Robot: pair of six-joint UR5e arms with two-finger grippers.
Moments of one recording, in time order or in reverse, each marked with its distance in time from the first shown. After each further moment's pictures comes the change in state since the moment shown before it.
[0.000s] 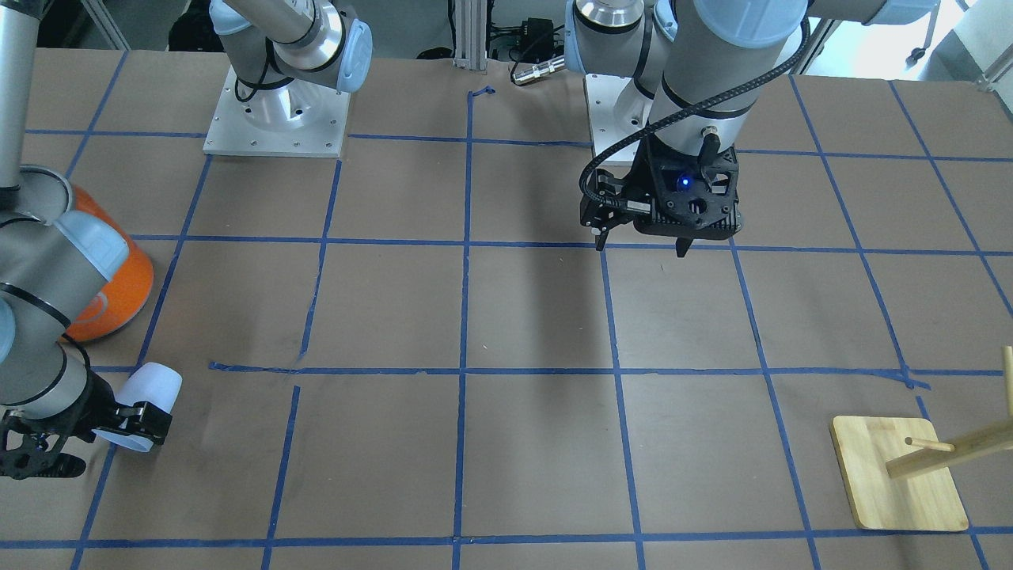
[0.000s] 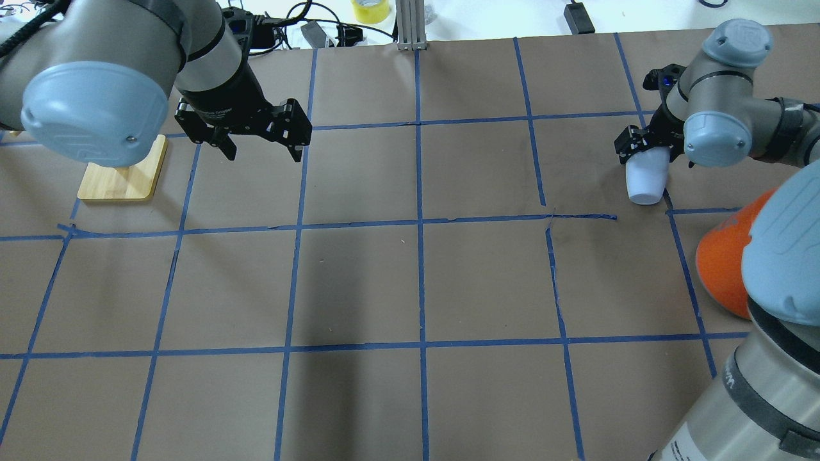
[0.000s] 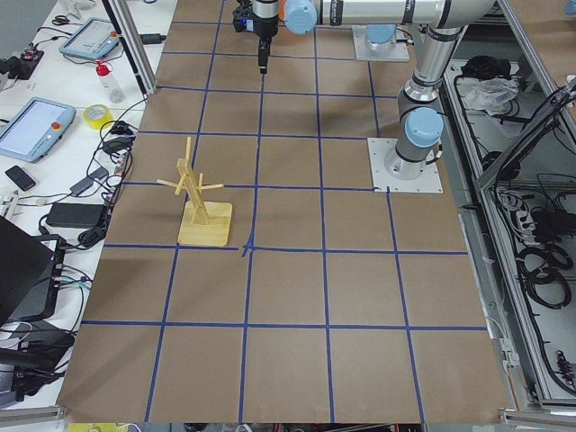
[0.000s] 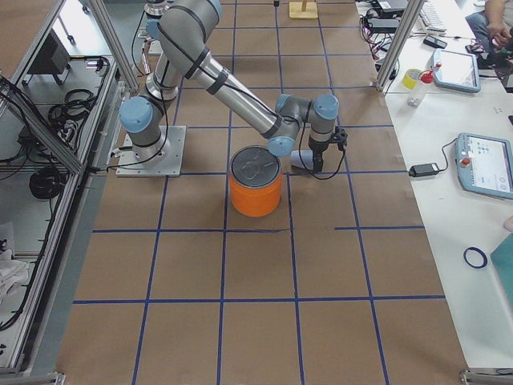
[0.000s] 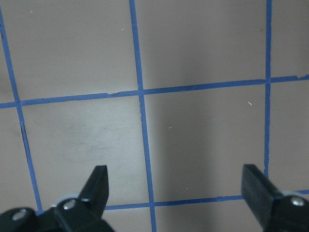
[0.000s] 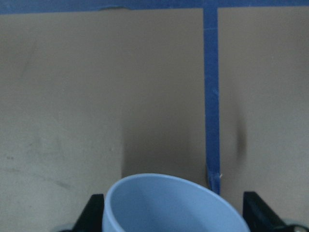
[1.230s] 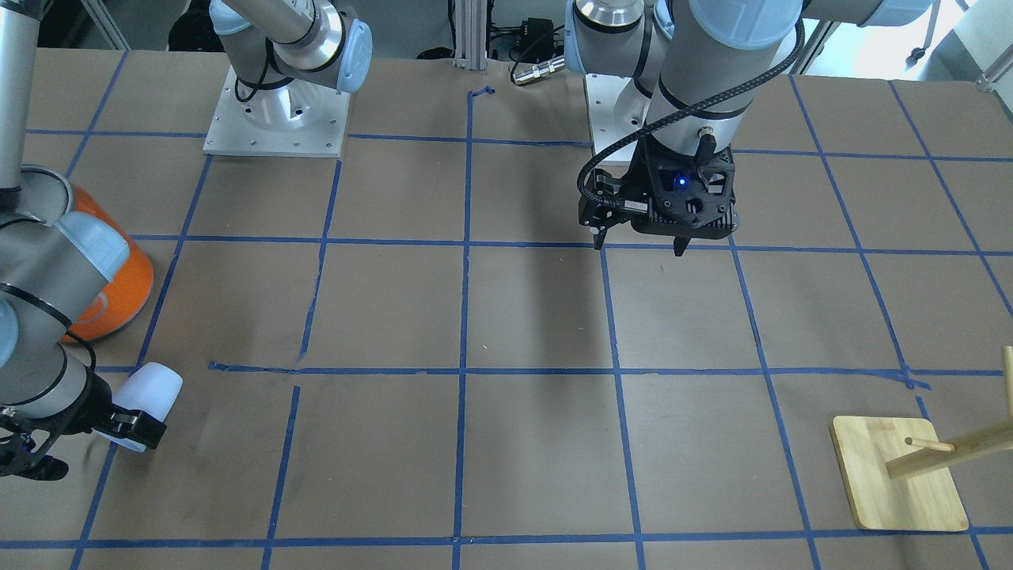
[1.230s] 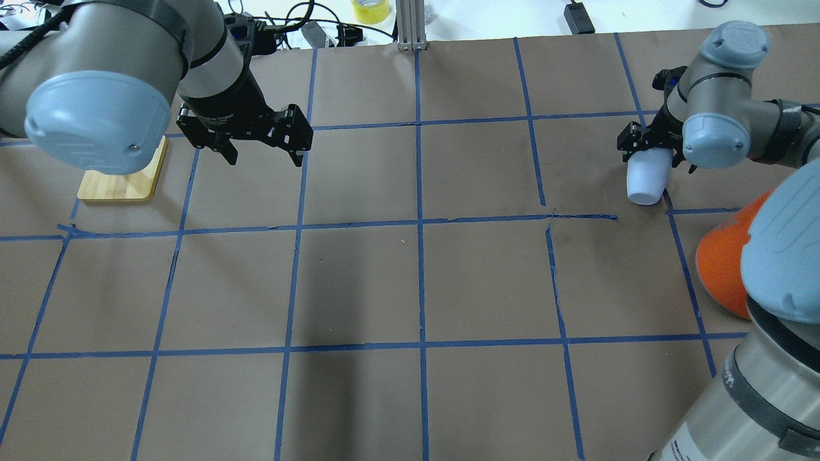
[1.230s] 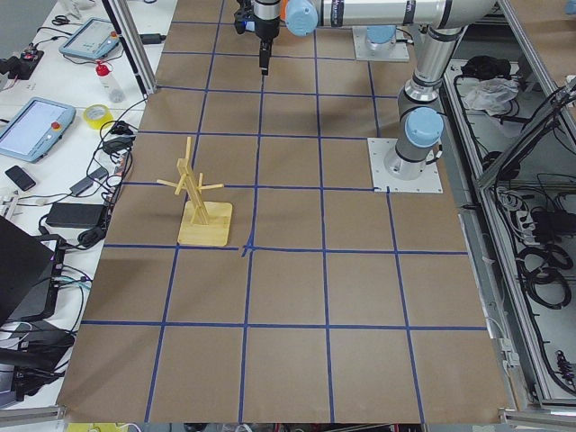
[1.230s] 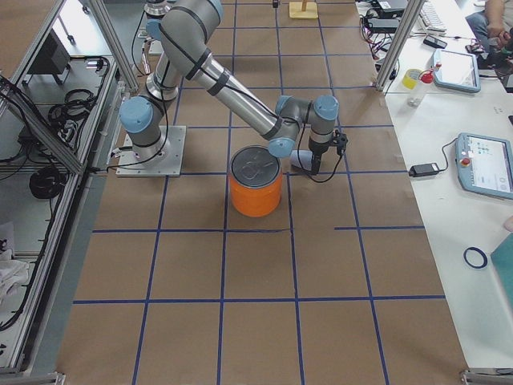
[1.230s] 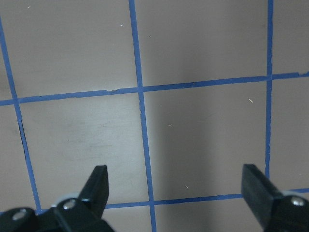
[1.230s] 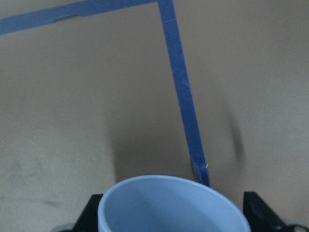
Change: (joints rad) left arm -0.001 0.007 -0.018 0.009 0.000 -0.001; right arm 0.000 -0.001 0.002 0.008 -0.033 0.202
